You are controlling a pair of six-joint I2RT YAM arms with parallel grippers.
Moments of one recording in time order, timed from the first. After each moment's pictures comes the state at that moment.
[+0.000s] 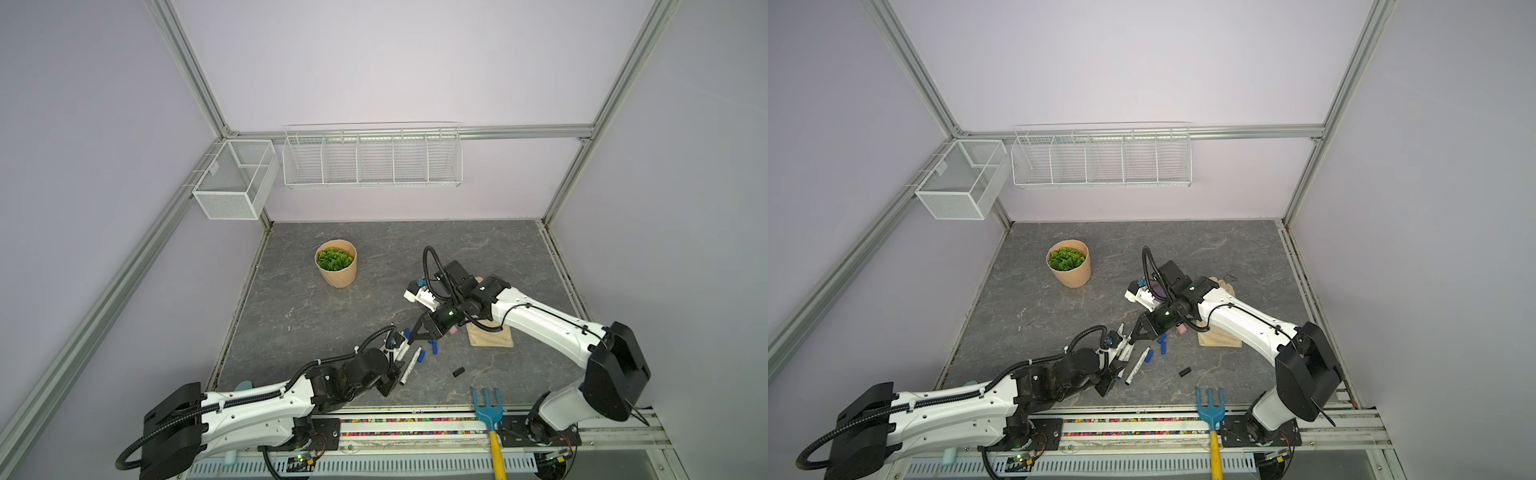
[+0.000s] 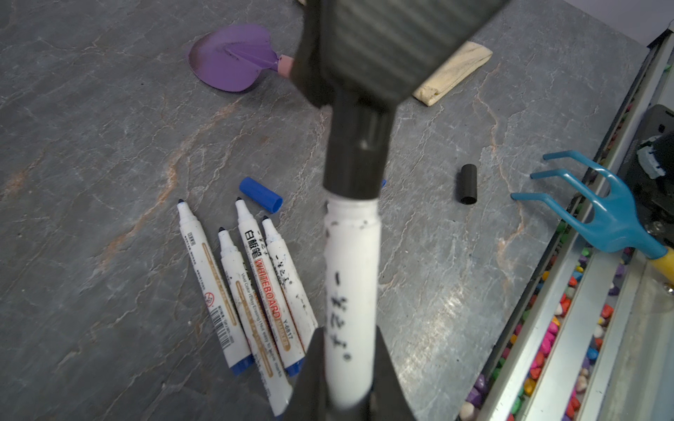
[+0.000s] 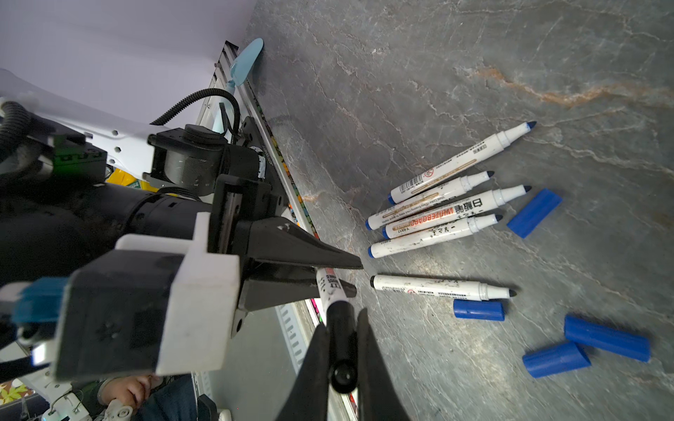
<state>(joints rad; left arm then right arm) -1.21 0.97 0.39 -0.08 -0.20 -0.29 0.75 1.54 1.17 -0.74 -0.72 0.14</state>
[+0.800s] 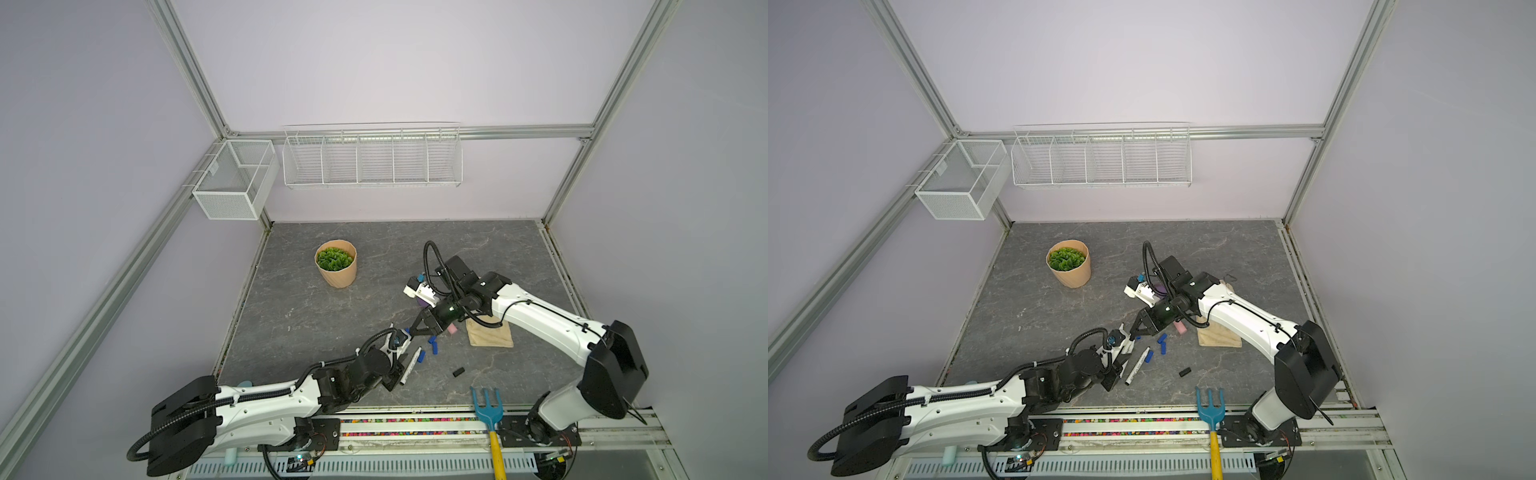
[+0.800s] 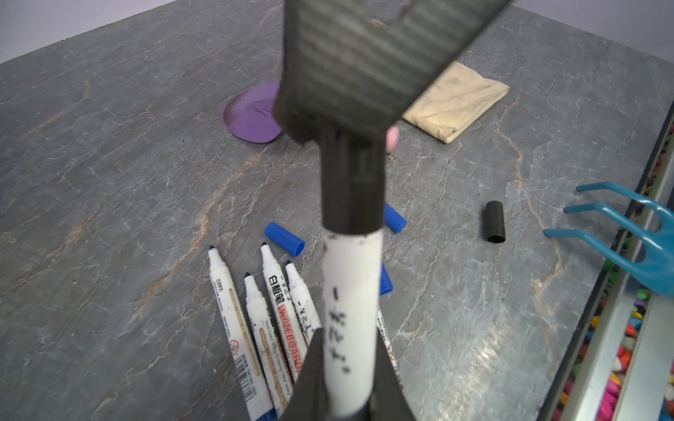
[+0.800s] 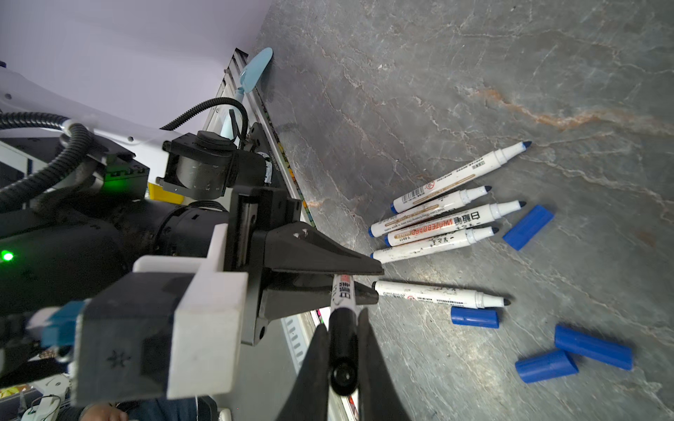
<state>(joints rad) -1.22 1.04 0.35 0.14 -0.32 -0.21 0.73 1.55 1.21 -0.76 -0.74 0.11</state>
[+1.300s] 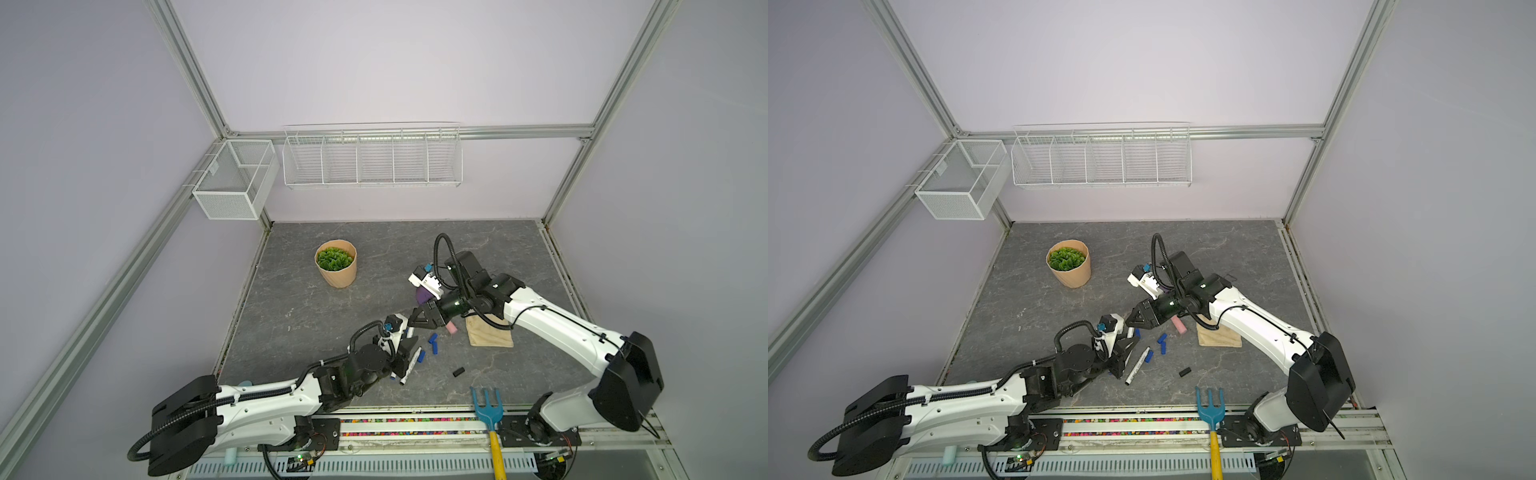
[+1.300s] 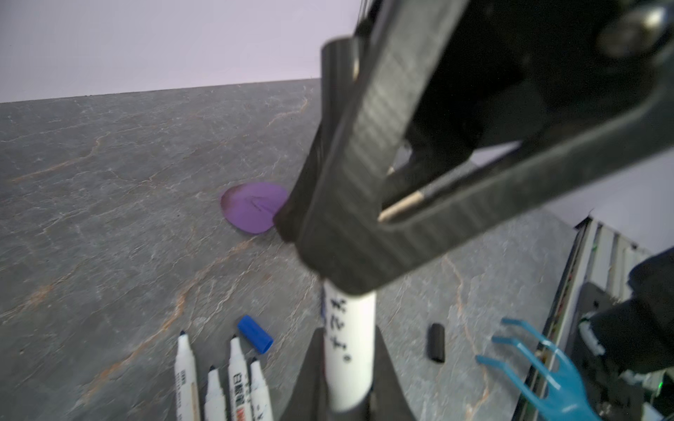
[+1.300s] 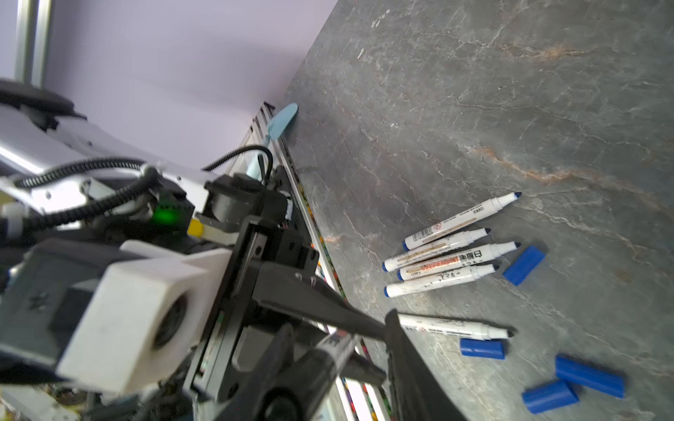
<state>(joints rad) -1.22 1.07 0.37 0.43 -0.33 -0.35 0.70 1.46 1.18 -0.61 -0.76 0.24</state>
